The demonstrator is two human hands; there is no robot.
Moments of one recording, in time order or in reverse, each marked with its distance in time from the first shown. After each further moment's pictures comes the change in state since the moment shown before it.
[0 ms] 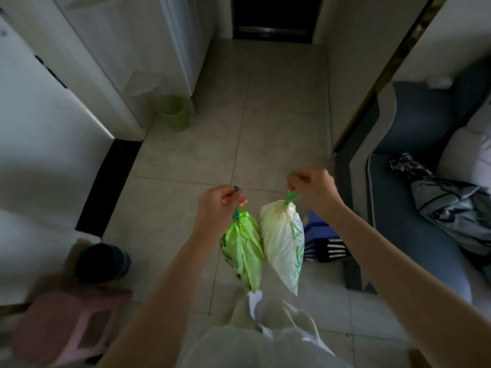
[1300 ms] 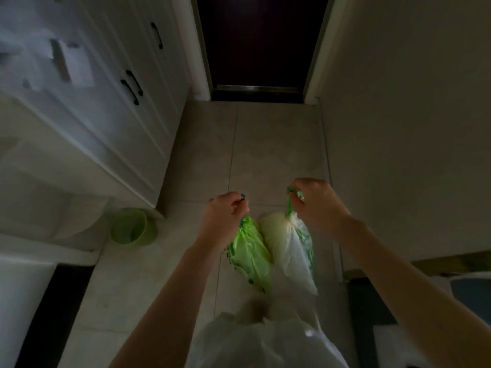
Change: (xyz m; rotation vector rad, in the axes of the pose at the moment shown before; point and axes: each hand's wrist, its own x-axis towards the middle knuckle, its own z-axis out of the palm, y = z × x) left_hand 0.865 0.159 0.134 0.194 -0.095 0.042; right_hand 0.844 -0.146 -0.144 -0.403 0.025 -0.325
